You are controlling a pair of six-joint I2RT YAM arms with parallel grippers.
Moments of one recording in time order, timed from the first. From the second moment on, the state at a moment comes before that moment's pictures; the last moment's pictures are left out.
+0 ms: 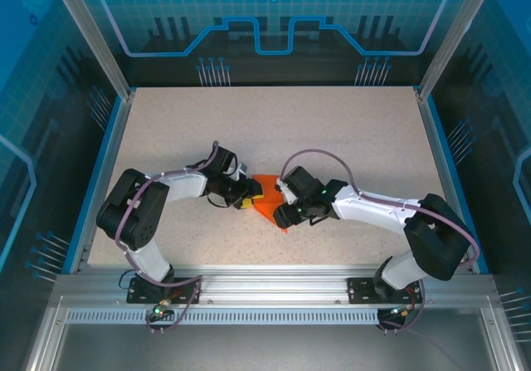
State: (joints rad) left arm -0.39 1.72 0.84 -0.19 0.68 -0.89; right arm 0.84 1.49 0.85 -0.47 -0.13 0.34
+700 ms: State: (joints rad) left arm -0.39 1.67 0.90 -0.26 0.68 -0.88; right arm 0.98 1.68 0.94 -0.46 0.09 0.39
